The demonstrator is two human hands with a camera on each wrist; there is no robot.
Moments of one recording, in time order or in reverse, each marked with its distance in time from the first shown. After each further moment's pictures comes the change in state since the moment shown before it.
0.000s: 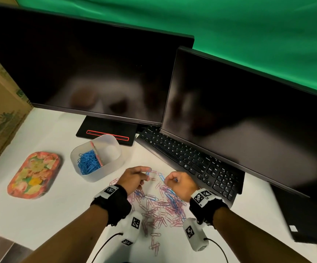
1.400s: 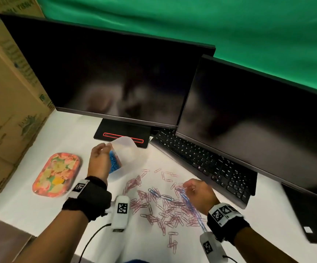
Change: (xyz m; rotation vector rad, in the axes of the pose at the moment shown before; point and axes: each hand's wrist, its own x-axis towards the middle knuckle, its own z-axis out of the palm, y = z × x) left_hand -0.043 0.054 -0.108 -0.224 0.567 0.155; right_hand -0.031 0.002 0.012 -0.171 0.126 0.016
